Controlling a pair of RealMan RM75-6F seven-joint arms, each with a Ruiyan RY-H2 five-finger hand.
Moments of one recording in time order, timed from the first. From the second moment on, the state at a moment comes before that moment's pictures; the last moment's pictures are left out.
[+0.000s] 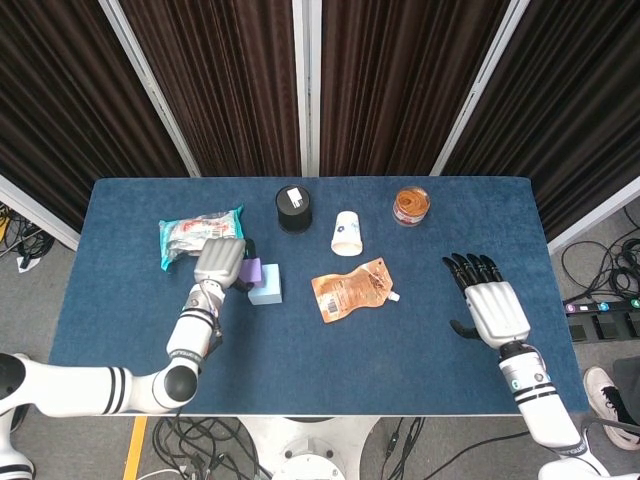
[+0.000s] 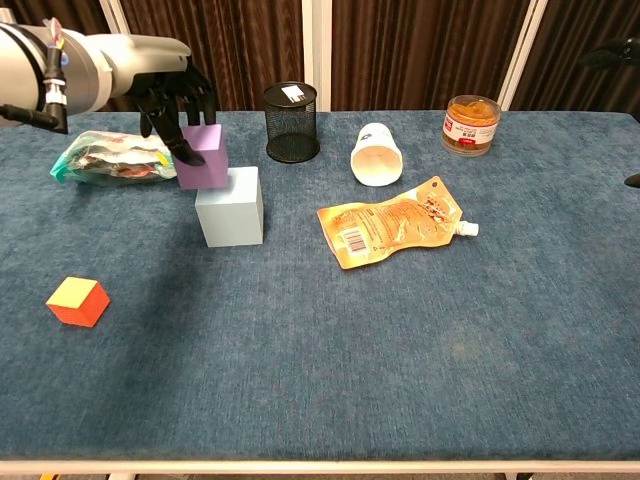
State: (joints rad) left arm -1.02 -1.49 -0.28 -1.72 0.33 1.14 0.71; right arm 0.45 -1.13 0.11 -1.93 -1.17 1.19 -0.44
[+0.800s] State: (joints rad) left arm -1.05 -1.56 -0.27 -1.67 0.36 1.13 0.71; right arm 0.45 -1.12 0.11 -1.91 -1.17 1.18 -0.41
